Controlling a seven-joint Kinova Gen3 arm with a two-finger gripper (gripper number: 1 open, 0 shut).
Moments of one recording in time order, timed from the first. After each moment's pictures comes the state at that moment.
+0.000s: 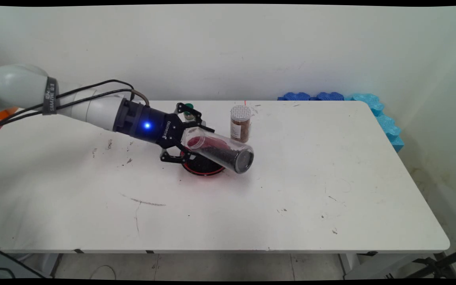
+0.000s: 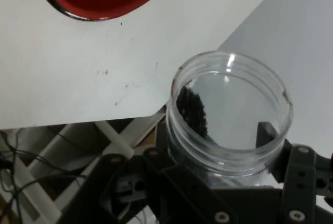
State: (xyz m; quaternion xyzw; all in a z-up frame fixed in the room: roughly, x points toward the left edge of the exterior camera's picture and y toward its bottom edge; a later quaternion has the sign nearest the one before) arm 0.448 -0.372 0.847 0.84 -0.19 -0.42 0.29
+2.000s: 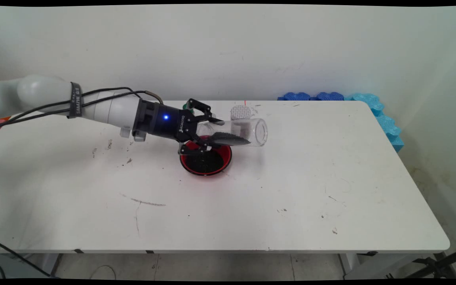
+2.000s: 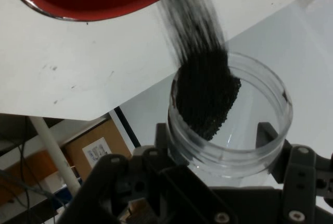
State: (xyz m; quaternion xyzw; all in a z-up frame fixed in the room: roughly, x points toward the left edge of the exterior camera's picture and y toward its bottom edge) arm 0.432 -0.399 0.825 0.85 -0.03 -0.46 0.26
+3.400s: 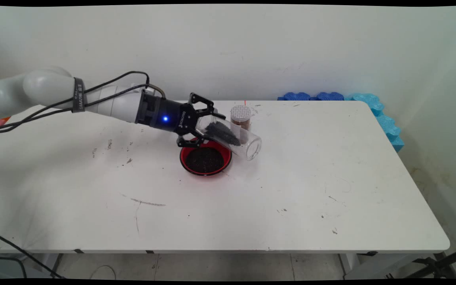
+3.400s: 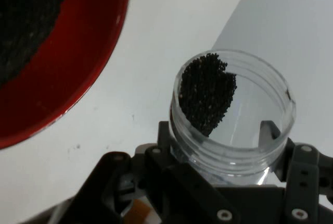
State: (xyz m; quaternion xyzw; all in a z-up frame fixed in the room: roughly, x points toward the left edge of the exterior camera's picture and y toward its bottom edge) arm 0.439 -0.418 0.827 0.81 -0.26 -0.37 0.37
